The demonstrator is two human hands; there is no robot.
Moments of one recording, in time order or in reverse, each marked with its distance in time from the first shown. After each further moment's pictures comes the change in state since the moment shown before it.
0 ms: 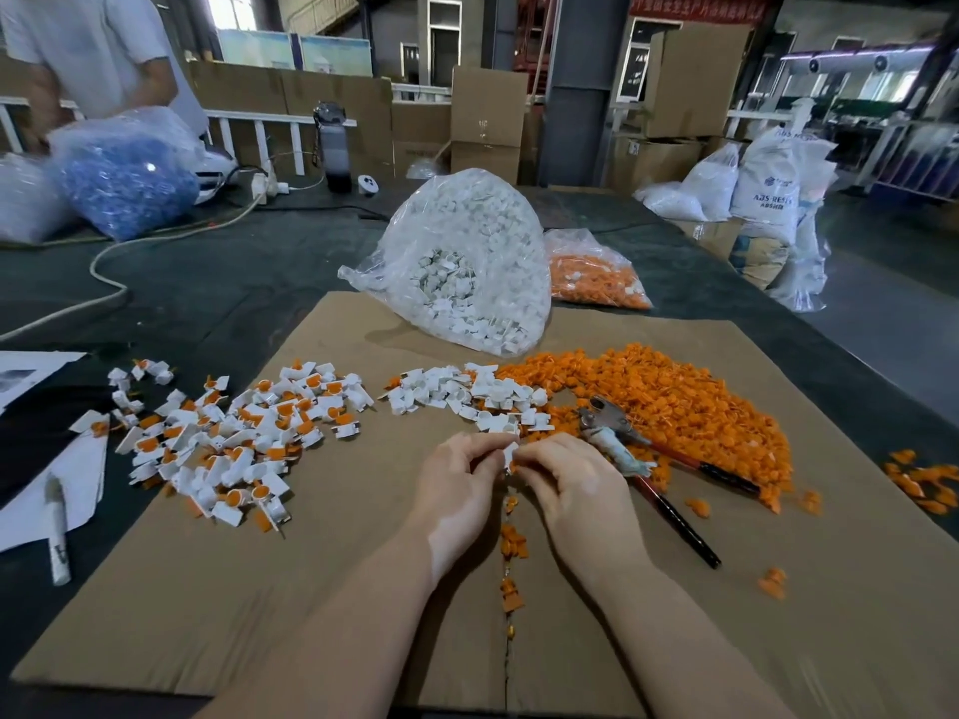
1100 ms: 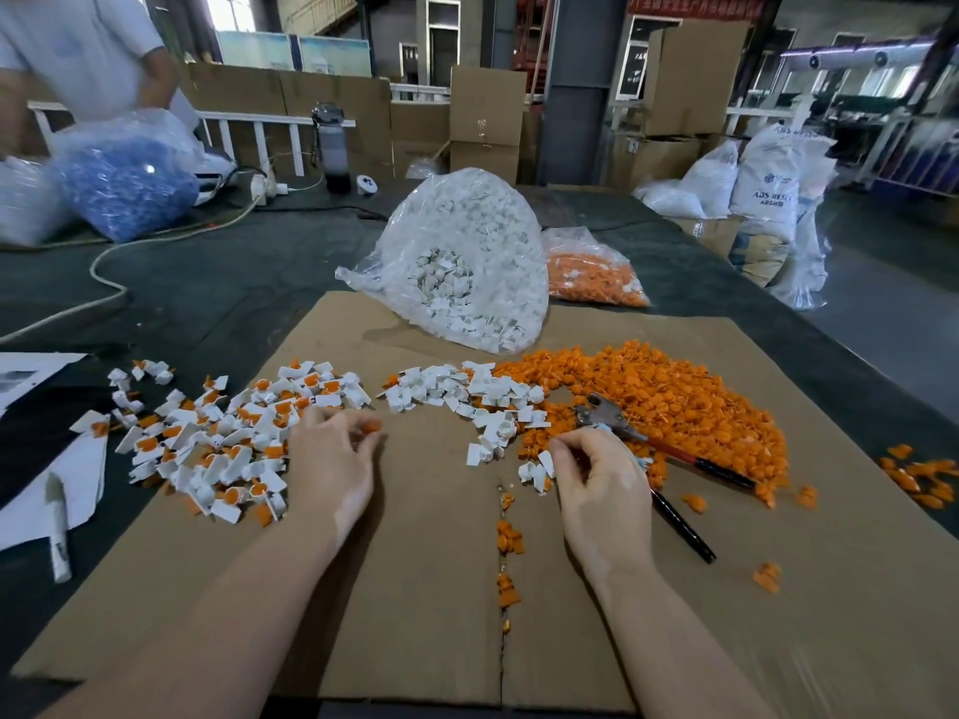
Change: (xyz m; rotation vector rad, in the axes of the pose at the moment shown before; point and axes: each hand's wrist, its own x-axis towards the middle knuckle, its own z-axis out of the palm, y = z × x) left_hand 0.016 -0.030 -0.072 0.456 0.359 -0.105; right_hand -0.004 0.011 0.005 0.157 0.256 0.271
